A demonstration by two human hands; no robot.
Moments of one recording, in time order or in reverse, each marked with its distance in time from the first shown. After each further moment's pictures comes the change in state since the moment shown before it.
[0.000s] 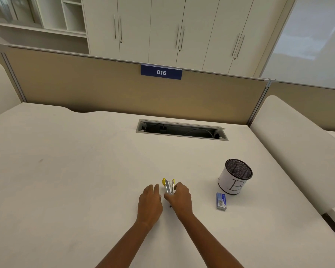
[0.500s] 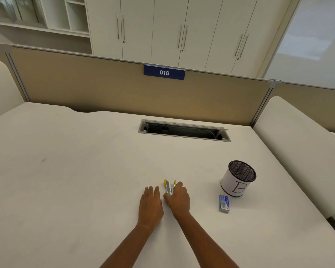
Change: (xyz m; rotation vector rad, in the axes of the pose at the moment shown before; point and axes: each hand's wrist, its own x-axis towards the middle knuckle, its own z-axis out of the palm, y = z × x) left_hand 0.001 -0.009 0.013 0.108 -0.139 -0.057; right_hand 0.014 -0.002 0.018 -0.120 -0.021 0.086
